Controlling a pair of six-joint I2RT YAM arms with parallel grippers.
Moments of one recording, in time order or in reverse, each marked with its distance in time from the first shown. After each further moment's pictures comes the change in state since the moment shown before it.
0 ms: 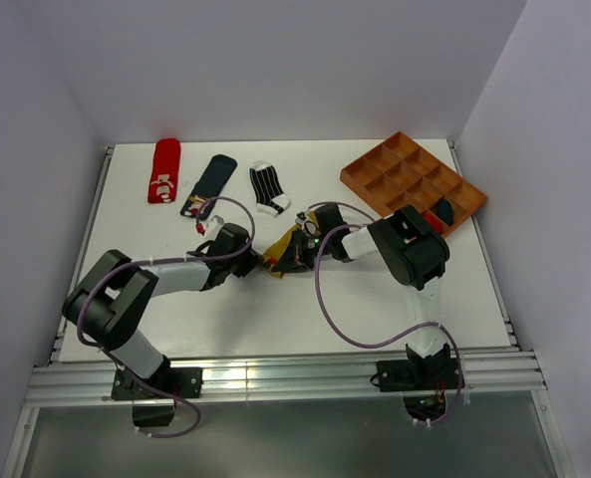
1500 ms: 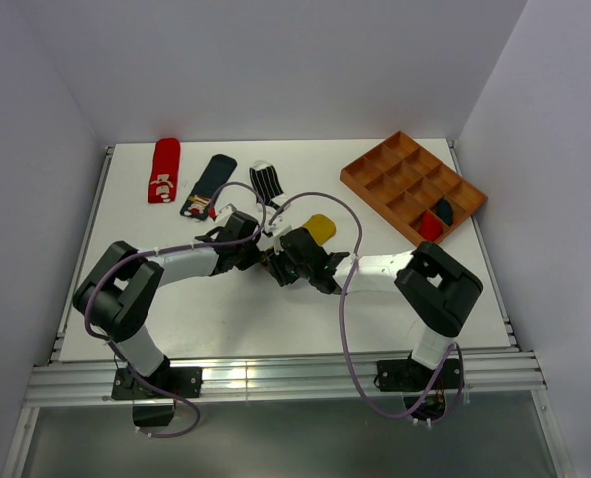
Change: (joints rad) left arm -0.005 0.076 0.177 -0.192 -0.004 0.196; right arm 0.378 -0.374 -0.122 -0.151 0.914 -0.747
